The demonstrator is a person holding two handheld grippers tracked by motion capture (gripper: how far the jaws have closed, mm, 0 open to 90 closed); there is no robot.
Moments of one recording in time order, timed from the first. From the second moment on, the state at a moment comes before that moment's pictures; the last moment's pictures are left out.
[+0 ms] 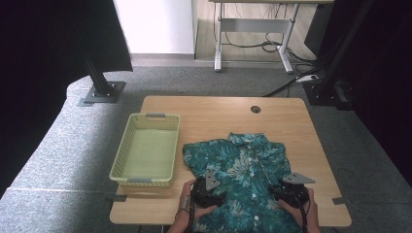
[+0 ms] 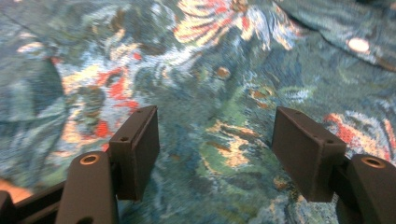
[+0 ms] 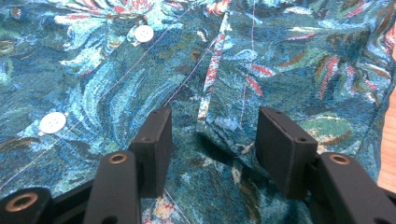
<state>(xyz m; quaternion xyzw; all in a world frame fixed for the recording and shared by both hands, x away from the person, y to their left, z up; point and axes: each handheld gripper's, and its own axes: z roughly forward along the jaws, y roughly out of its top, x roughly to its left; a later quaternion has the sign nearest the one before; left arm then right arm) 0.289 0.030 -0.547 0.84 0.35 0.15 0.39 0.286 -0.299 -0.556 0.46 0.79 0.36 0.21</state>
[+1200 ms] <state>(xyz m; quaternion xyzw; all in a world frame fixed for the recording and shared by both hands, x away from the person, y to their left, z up) 0.310 0.066 -0.533 0.79 0.42 0.15 0.42 0.280 -0.324 -0.557 0.46 0.79 0.36 0.21</state>
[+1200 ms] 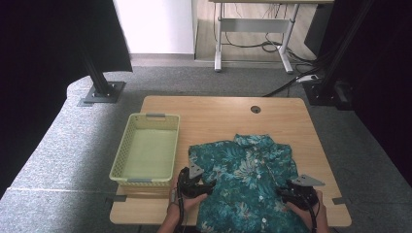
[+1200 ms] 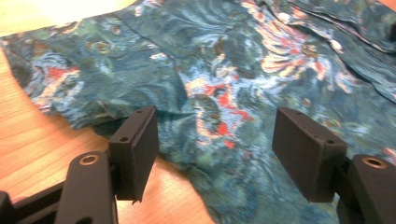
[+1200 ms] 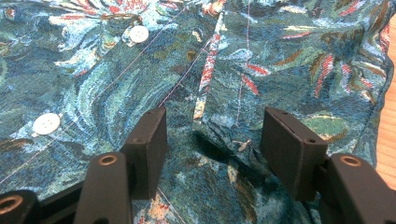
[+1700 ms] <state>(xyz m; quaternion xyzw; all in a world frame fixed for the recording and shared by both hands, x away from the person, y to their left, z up) 0.330 0.062 -0.530 0.79 0.44 0.16 0.40 0.278 -0.332 -0.557 0.47 0.78 0.36 0.21</state>
